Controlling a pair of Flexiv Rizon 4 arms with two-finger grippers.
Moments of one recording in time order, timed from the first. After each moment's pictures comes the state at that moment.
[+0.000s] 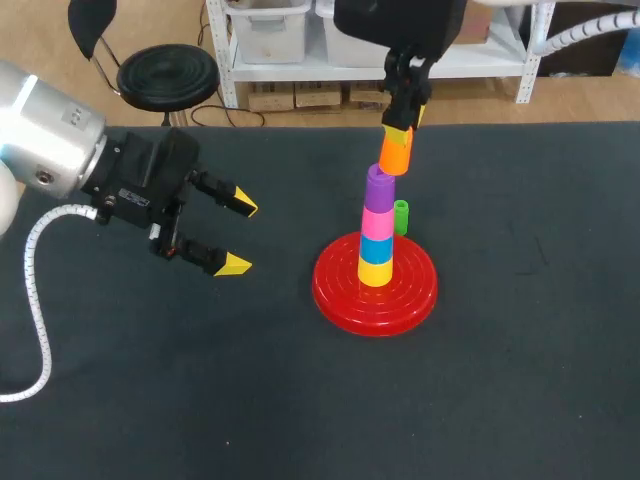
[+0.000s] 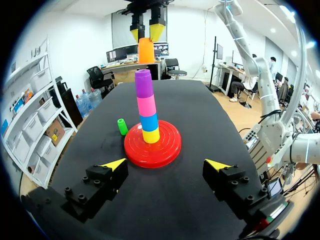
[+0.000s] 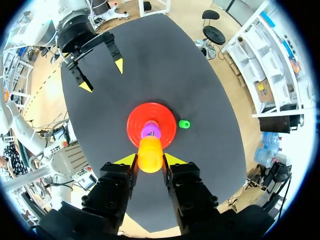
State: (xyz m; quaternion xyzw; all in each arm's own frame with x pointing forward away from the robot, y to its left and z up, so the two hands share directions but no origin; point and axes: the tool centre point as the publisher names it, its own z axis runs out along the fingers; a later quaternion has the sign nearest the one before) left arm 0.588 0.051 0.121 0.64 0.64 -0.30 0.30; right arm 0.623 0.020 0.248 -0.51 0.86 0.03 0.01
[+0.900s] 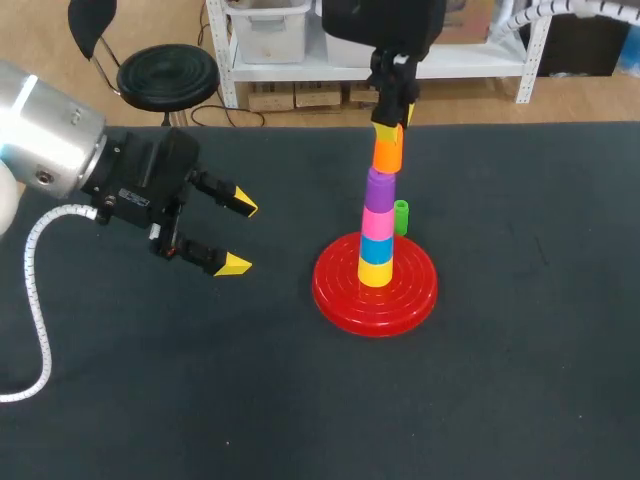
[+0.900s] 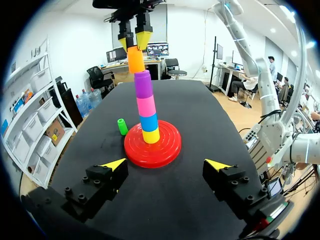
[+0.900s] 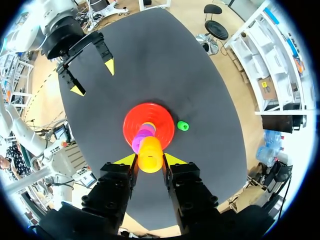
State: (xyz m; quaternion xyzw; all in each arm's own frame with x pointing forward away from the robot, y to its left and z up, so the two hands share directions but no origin) left arm 0.588 0.051 0.121 0.64 0.64 -0.30 0.30; right arm 0.644 0.026 0.234 -0.51 0.86 0.03 -0.02
